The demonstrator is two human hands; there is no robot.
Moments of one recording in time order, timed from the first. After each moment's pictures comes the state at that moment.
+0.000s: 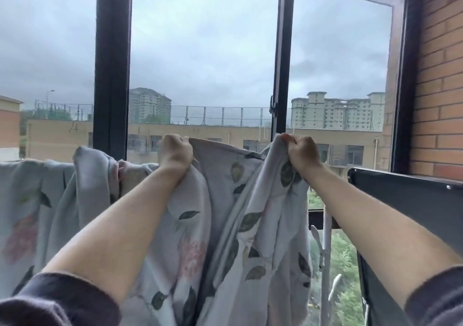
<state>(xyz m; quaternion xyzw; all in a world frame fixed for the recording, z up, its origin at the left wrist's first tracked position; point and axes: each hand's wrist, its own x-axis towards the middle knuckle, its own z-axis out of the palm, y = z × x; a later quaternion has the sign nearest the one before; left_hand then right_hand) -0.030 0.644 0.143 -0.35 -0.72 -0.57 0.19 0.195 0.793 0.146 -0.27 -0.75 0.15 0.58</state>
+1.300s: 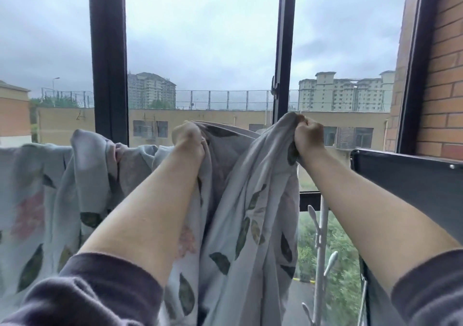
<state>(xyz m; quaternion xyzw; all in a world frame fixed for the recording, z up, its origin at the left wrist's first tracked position) 0.021 0.665 0.146 -0.23 -0.49 -0.83 -0.16 0.193 0.806 0.141 -0.30 -0.63 0.34 0.63</state>
